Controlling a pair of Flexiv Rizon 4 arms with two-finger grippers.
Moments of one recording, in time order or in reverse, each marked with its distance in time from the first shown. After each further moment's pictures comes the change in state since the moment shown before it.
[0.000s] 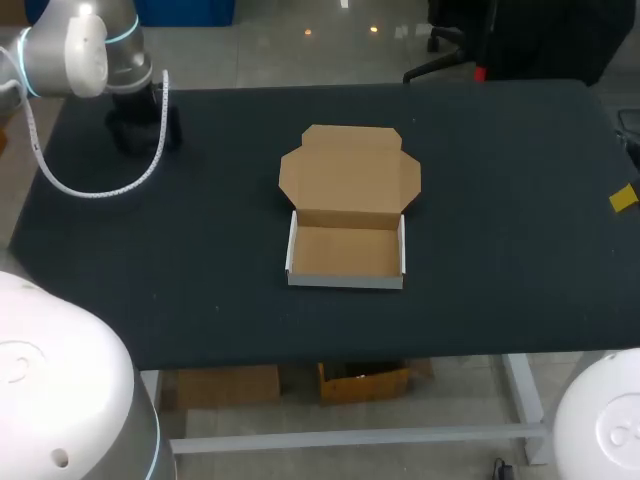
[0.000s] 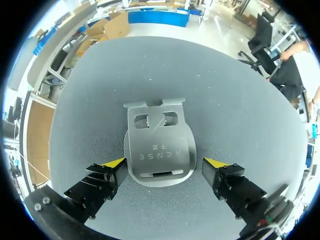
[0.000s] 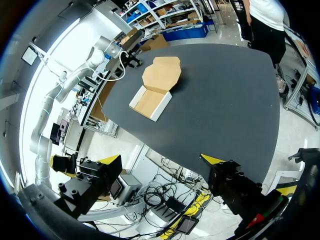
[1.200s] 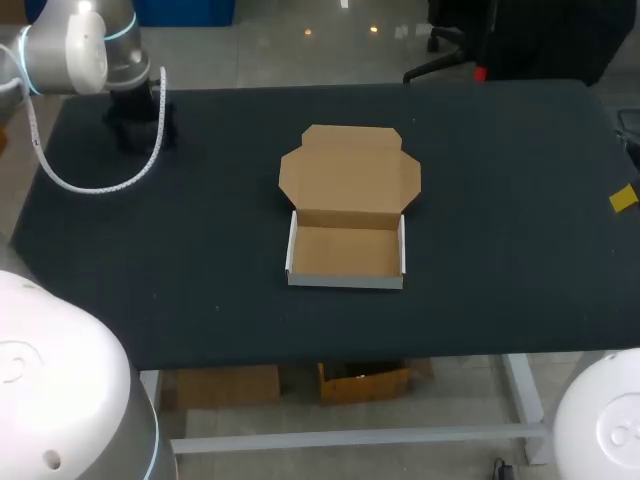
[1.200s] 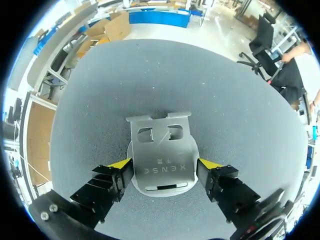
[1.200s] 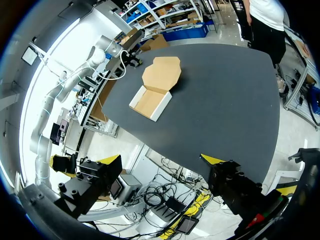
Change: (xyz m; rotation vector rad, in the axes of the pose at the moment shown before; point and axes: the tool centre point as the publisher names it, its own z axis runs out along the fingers) left arm -0.004 -0.013 0.004 0.003 -0.002 -0.004; right arm 0.000 0.000 0.000 0.000 0.000 0.000
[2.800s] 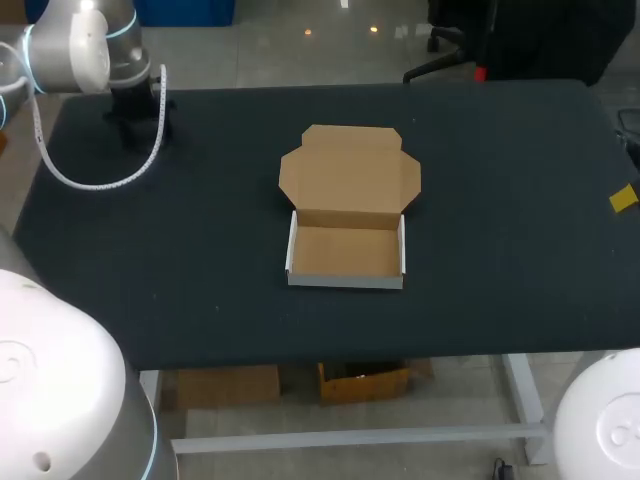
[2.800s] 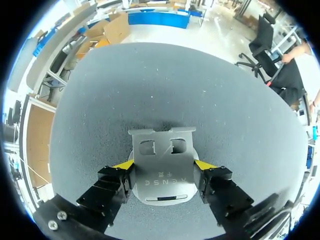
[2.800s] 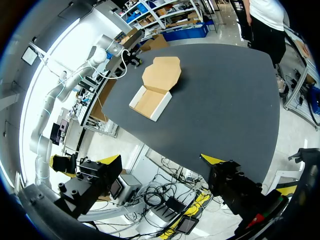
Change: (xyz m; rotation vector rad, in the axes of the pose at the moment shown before) left arm 0.002 -0.013 0.005 0.008 0.004 0.003; right arm 0.000 0.000 0.000 0.000 0.000 0.000
